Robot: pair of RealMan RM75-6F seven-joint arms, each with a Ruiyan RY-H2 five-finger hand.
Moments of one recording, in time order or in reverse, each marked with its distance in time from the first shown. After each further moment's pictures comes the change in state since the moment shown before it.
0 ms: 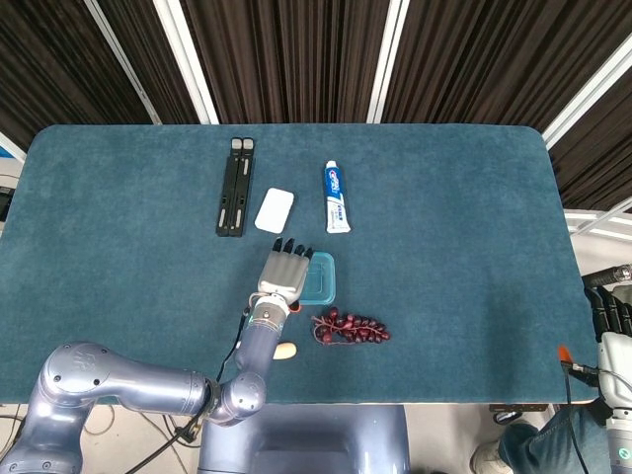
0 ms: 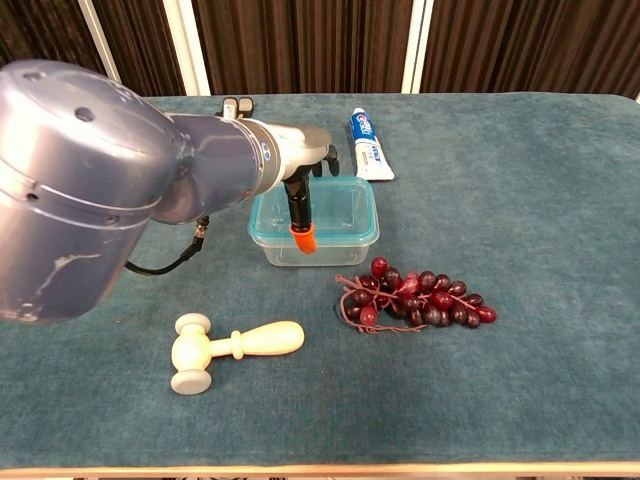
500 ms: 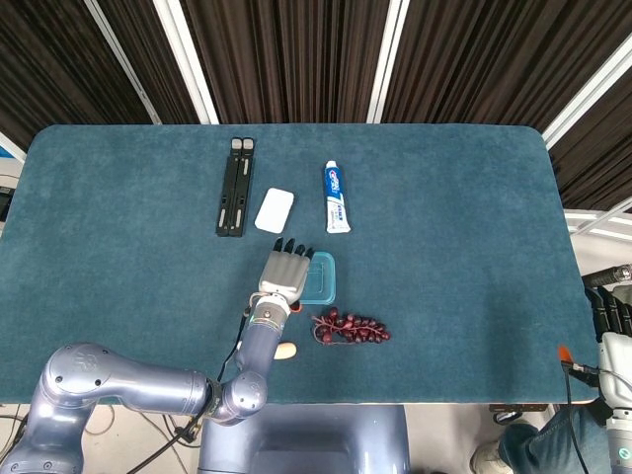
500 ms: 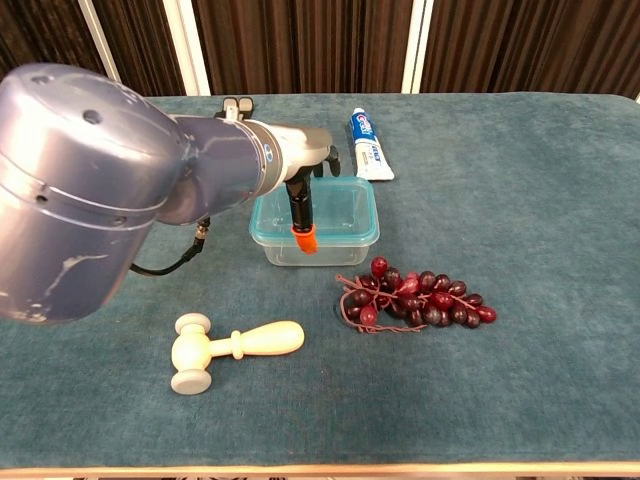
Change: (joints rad) left arm 0.004 -0.007 -0.006 0.008 0.005 -0.007 0.006; right arm 0.000 -0.001 0.001 -0.002 0.003 0.000 -0.002
